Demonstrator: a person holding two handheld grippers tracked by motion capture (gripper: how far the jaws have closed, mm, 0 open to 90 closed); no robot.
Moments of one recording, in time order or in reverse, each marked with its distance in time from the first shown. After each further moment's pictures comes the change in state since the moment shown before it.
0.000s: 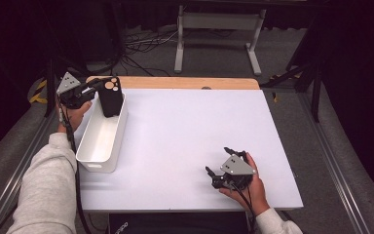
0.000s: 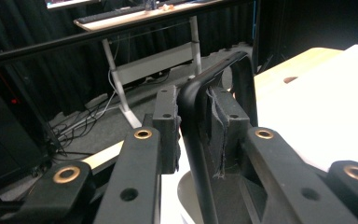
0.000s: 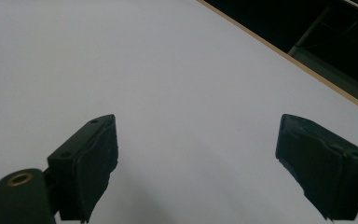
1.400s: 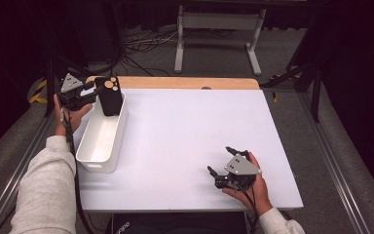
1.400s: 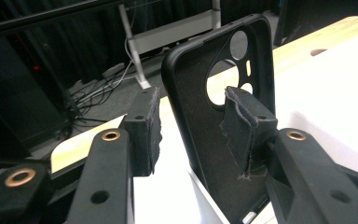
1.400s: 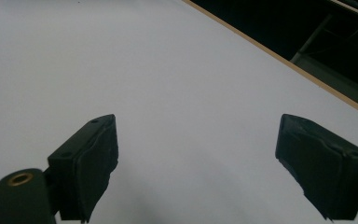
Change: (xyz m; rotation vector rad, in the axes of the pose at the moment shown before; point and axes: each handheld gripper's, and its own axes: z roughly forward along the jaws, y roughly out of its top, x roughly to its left) left arm -0.007 0.004 -0.005 0.123 0.076 -0.017; right arm -0.007 -0.002 -0.006 -0.034 0.021 0.009
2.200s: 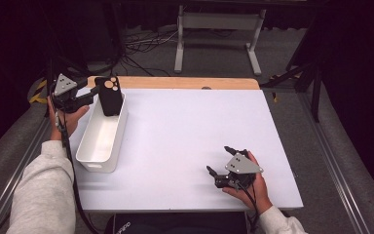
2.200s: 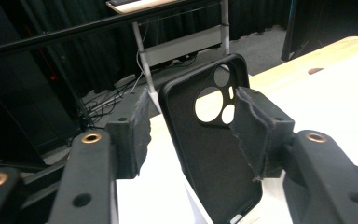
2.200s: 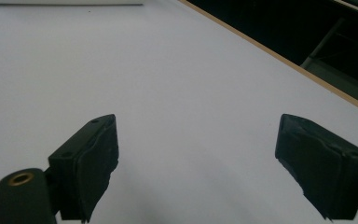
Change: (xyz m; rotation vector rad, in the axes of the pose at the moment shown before) left arm -0.014 0.012 -0.030 -0.054 0.055 -0.010; right arm -0.003 0.000 0.003 -0.027 0.040 0.009
